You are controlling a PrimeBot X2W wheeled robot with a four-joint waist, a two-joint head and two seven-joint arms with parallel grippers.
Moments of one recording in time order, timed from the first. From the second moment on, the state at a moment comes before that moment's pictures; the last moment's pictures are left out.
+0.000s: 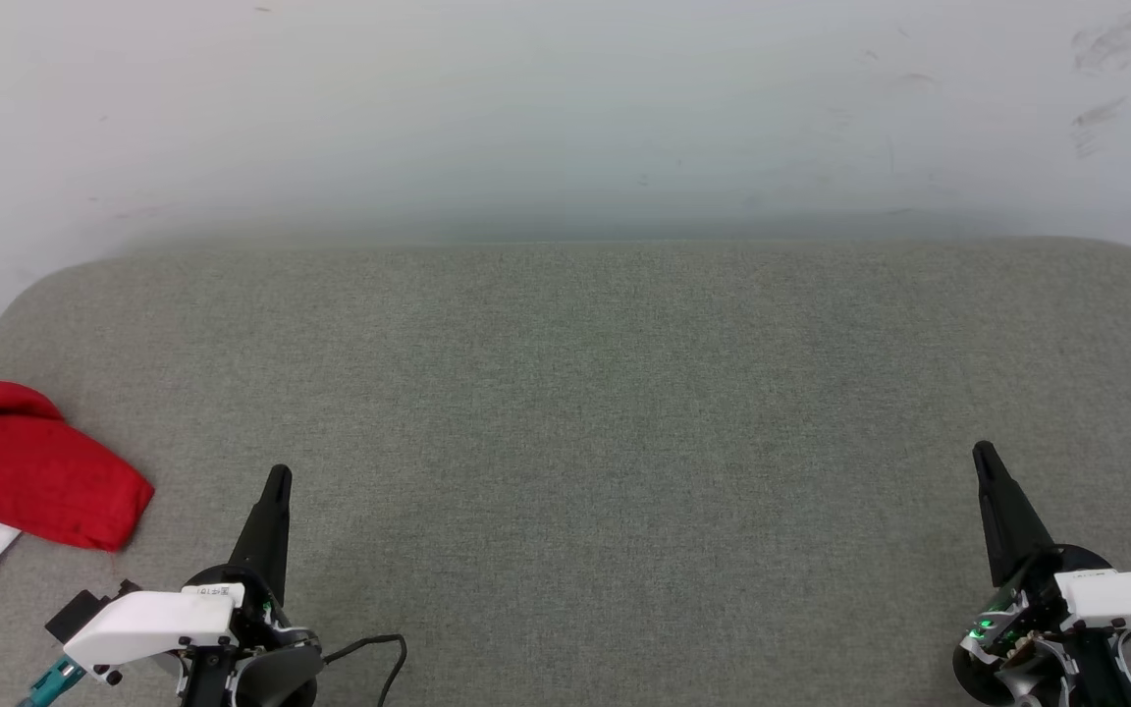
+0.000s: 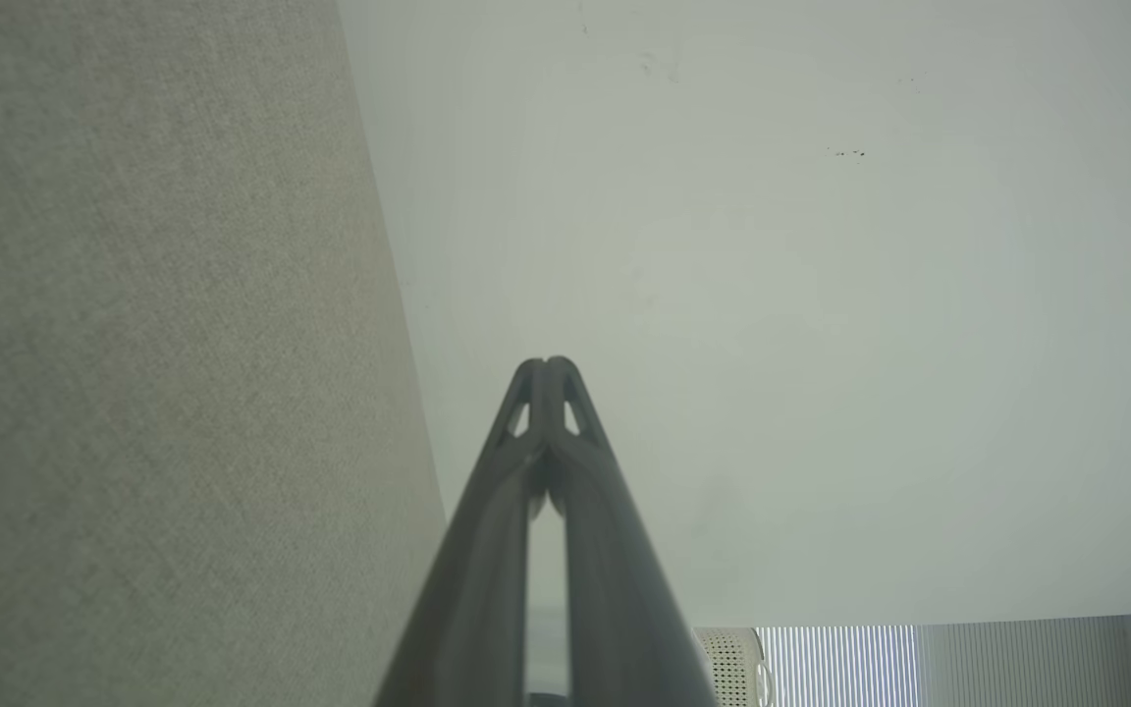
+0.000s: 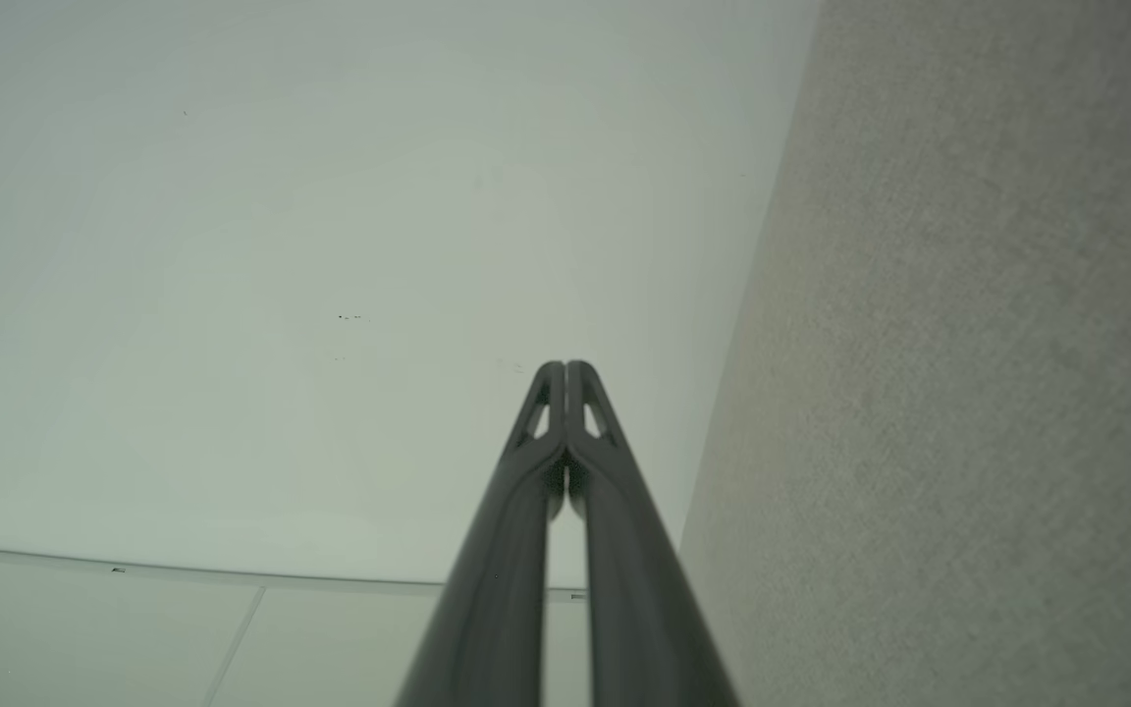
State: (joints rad) left arm -0.10 0.05 0.11 0.24 -1.61 -0.13 0.11; right arm -0.10 -0.05 -0.11 0.25 1.61 0.13 0.11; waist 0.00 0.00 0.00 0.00
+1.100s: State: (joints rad) left arm -0.10 0.05 0.11 0.26 -1.61 -0.13 0.11; right arm -0.09 -0.05 -0.11 0.26 1.61 0.13 0.11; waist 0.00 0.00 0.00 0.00
